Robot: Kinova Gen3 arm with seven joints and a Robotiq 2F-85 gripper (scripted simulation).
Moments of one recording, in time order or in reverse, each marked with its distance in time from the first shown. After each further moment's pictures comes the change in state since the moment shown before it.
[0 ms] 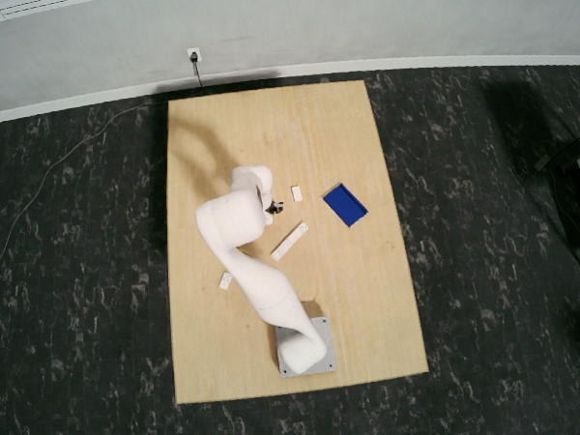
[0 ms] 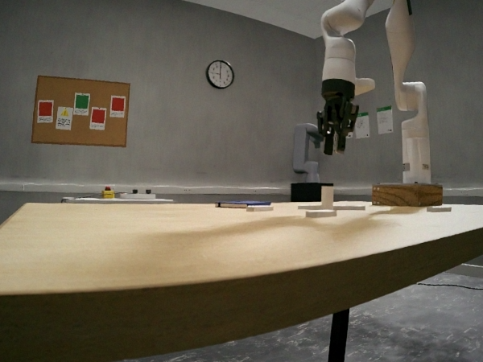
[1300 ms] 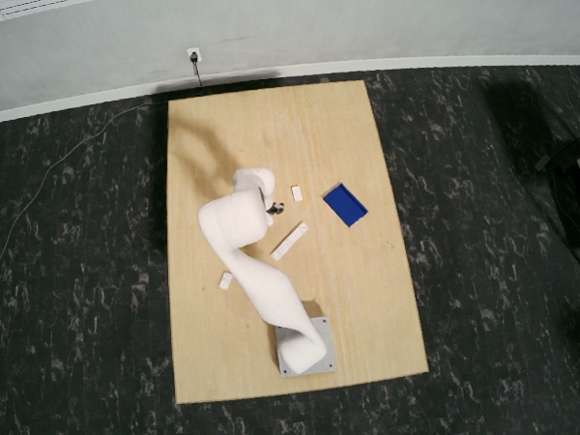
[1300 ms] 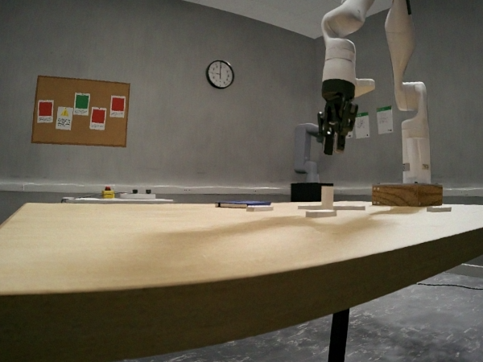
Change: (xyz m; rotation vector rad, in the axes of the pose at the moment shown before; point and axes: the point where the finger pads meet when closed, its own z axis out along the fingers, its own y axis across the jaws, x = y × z) arm 0.000 -0.001 0.000 -0.020 -0.019 0.031
